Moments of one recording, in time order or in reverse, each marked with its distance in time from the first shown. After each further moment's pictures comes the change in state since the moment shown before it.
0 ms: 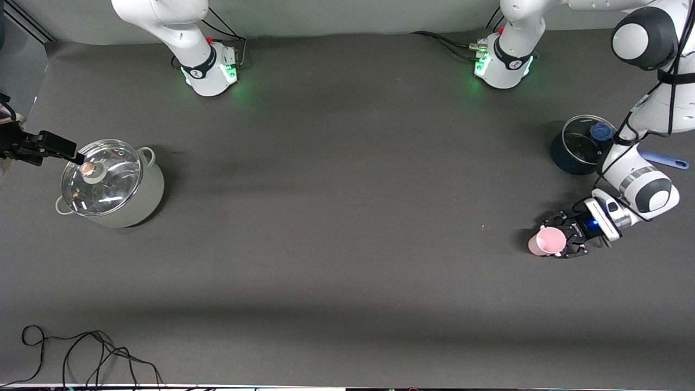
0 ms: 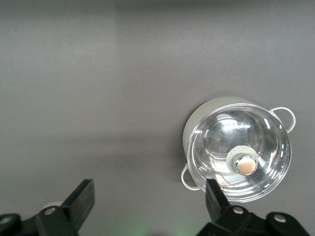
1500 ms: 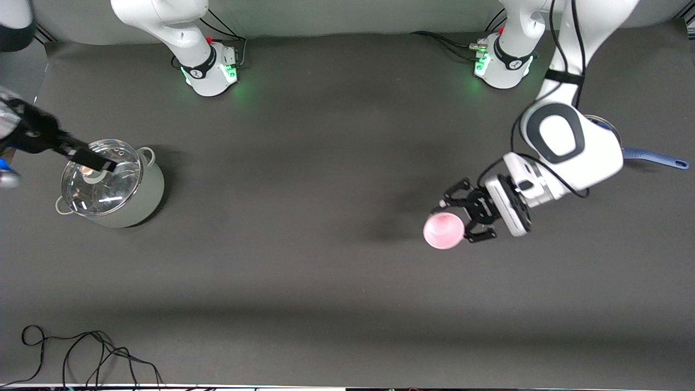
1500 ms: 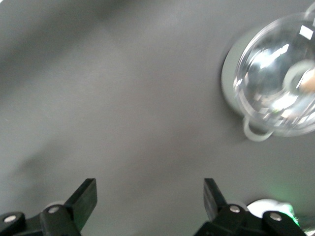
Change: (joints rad) left arm -0.731 -0.686 -0.015 -0.257 -0.031 0.545 -1.086; right arm 0.155 0.000 0.010 0.003 0.106 -0.021 0.771
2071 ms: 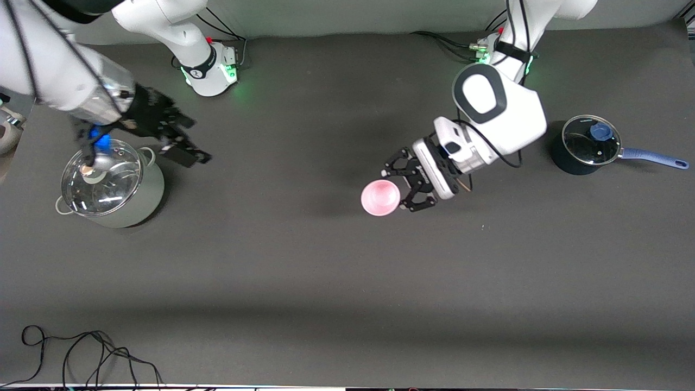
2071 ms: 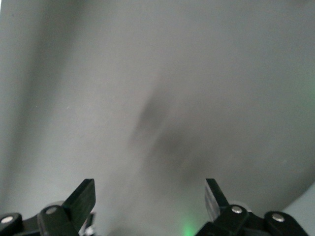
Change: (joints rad) left arm -0.296 -0.037 0.001 -0.018 -0.051 0.271 -0.064; right arm 0.291 0.133 0.008 0.210 0.181 0.004 0.770
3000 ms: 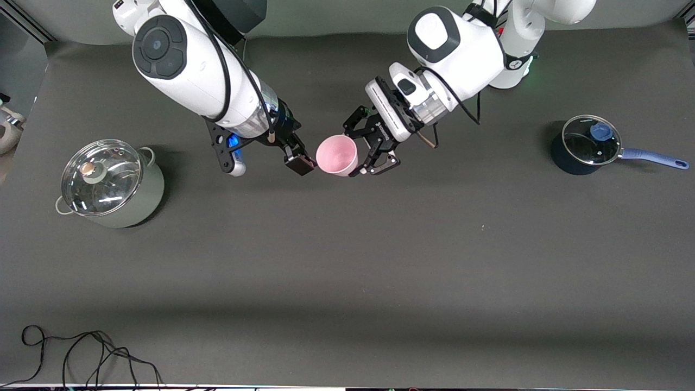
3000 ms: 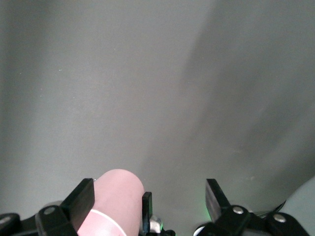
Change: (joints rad) left arm -0.198 -0.066 0.001 0.042 -0.008 0.231 0.000; right arm 0.213 0.250 -0.002 0.220 0.032 0.060 0.279
